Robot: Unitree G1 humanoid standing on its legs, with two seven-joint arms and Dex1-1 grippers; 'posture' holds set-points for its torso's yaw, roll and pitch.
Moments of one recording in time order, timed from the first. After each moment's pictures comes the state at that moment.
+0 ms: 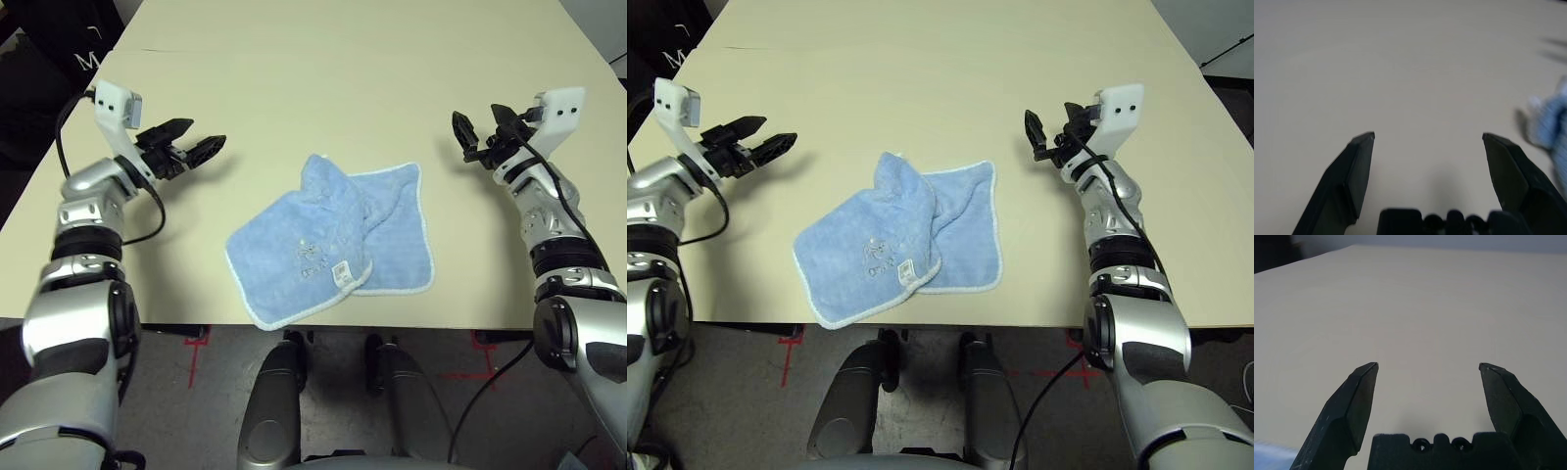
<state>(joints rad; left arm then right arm) -1.05 0.73 0.13 1.05 -0.20 -0.04 -1.21 -0.95 -0.47 -0.23 0.91 0.25 -0.10 0.72</state>
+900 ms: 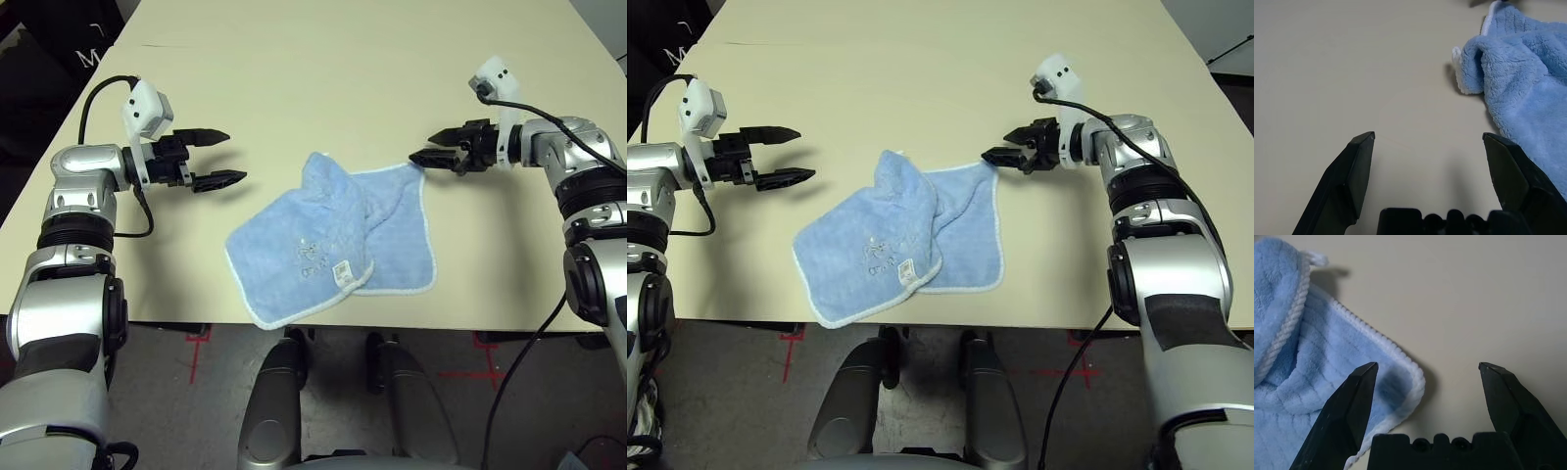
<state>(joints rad) -1.03 0.73 0.06 1.04 -0.14 -0.19 -1.41 -1.19 -0.56 0.08 1.01 0.04 0.44 1.19</state>
